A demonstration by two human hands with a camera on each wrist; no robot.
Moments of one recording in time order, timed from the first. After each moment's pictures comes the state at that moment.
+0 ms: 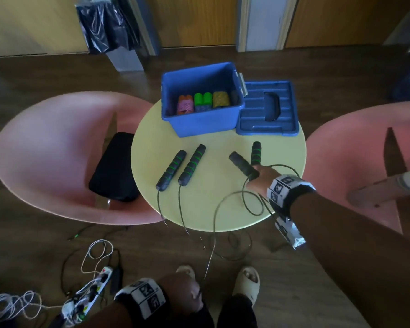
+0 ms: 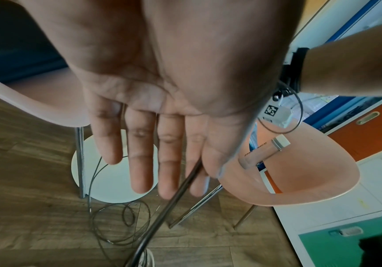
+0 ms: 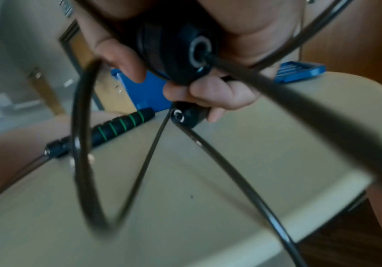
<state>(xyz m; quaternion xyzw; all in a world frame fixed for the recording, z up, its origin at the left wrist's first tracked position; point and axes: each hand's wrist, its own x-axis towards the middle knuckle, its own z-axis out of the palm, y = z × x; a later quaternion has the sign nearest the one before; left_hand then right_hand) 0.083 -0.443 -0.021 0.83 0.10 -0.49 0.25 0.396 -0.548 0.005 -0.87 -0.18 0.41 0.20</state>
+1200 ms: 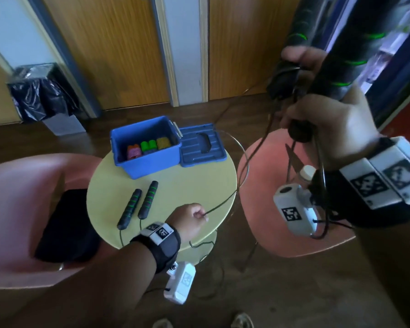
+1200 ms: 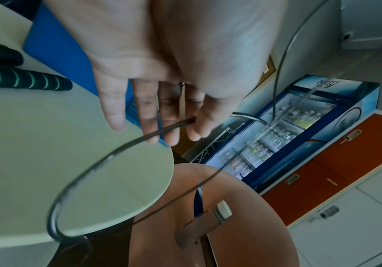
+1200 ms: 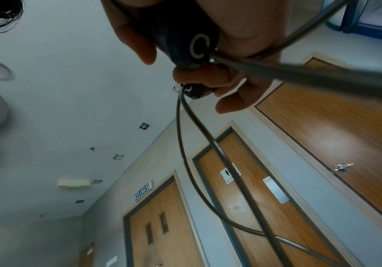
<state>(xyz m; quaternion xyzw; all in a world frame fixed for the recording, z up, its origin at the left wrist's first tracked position) 0.234 -0.476 0.073 0.91 0.12 -0.11 0.38 0.274 -0.667 0.344 -0.61 -0.22 0.01 0.76</state>
